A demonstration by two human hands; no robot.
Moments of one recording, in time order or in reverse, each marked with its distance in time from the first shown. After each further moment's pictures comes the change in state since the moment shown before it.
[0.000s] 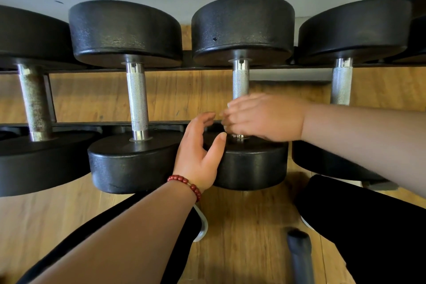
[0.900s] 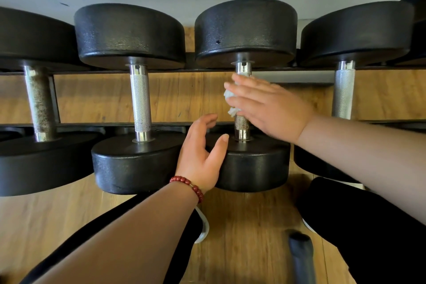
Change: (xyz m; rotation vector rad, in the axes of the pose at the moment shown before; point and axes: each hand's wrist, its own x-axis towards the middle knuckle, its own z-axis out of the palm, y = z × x) left_hand 0.000 0.000 -0.001 0.008 -0.005 0.003; right_hand -0.002 -0.005 0.011 0.009 0.207 0.501
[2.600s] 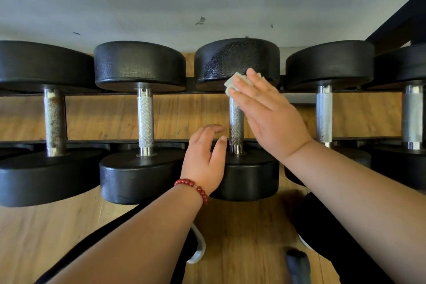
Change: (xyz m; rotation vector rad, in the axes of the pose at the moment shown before) left_hand 0.009 0.030 0.001 0.088 0.043 0.008; right_hand 0.003 -0.027 -0.041 -0.073 0.322 0.201
